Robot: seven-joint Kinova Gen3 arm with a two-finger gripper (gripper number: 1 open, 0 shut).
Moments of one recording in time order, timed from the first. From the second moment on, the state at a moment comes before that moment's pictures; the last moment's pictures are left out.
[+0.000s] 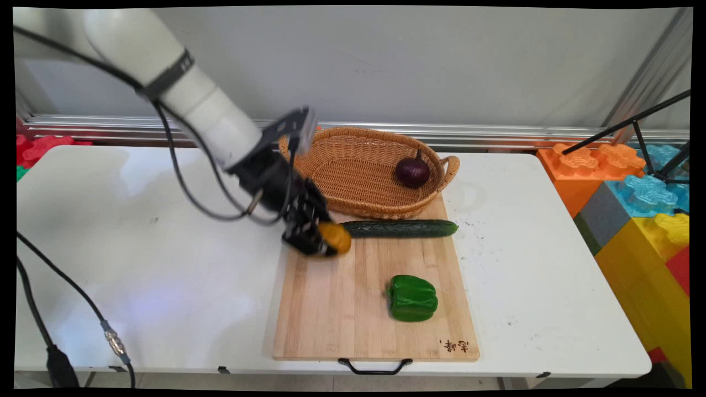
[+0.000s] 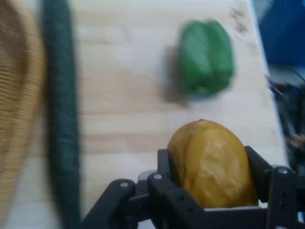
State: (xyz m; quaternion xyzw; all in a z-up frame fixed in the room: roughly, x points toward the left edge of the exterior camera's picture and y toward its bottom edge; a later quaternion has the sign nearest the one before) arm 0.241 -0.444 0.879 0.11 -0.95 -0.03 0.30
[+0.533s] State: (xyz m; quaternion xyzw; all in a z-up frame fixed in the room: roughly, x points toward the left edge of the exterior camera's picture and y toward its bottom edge) arm 0.247 -0.529 0.899 0.24 -0.92 0.10 0.28
